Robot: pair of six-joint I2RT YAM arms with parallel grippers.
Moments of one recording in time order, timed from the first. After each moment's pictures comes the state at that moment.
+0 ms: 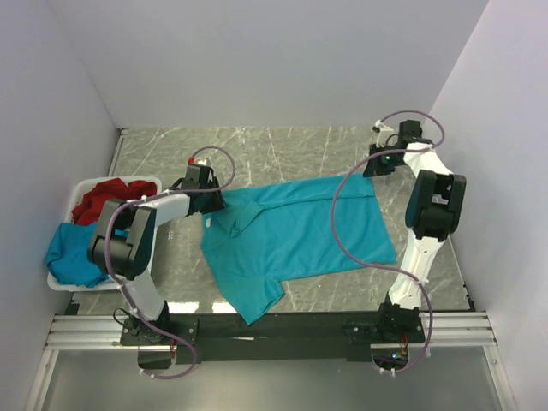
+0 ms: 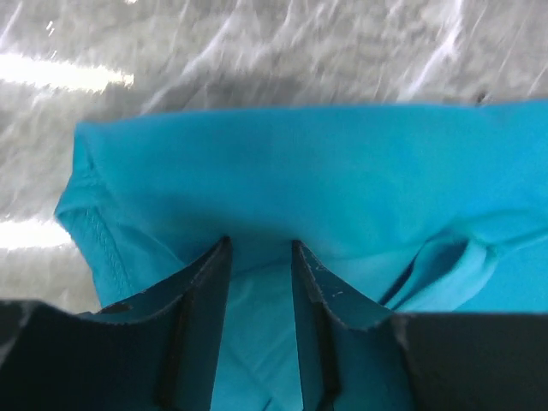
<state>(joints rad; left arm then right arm) -0.28 1.73 0.95 -0.06 0.02 -0.53 -0.19 2.14 1.70 -0.63 -0.55 -0.31</state>
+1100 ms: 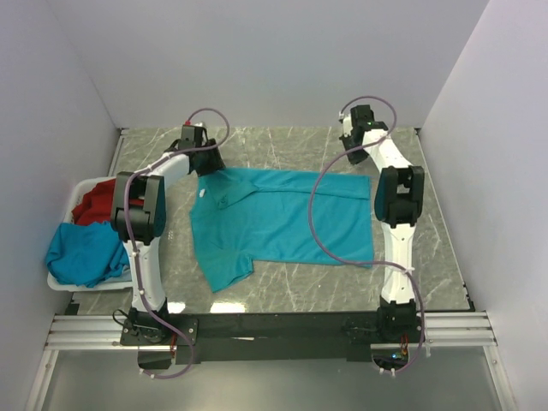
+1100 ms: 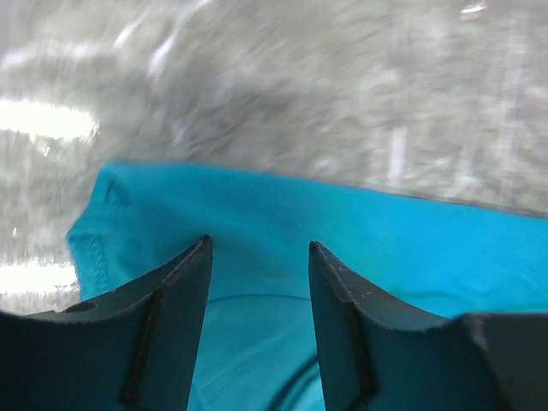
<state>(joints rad) -0.16 2.11 1.53 -0.22 0.12 -0.47 0.07 2.43 2.15 -0.77 0.08 -0.25</state>
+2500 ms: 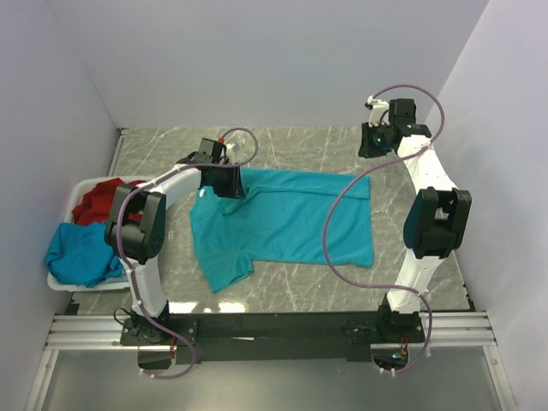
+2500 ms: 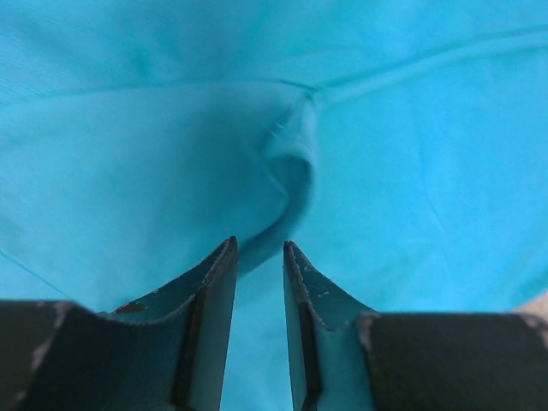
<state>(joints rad) -0.31 1.93 1.36 -0.38 0.33 -0.28 -0.04 1.91 1.72 -0.65 -0.33 -0.19</state>
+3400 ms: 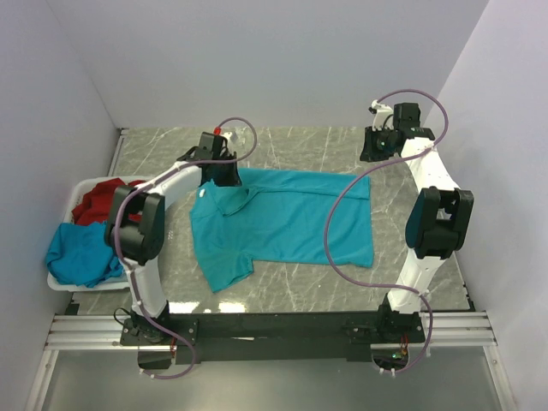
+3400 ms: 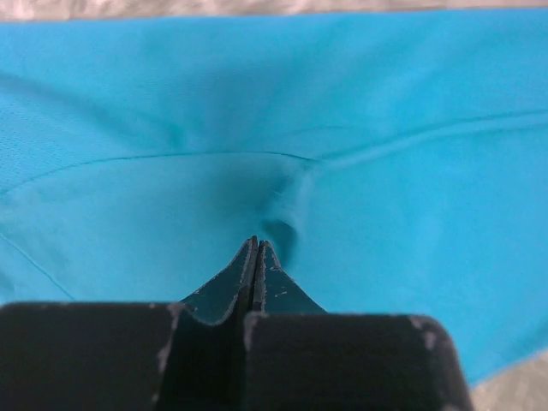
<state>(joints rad) -0.32 1.87 1.36 -0.30 0.24 -0.34 -0.08 1.90 1.68 -0.65 -0.39 -0.19</state>
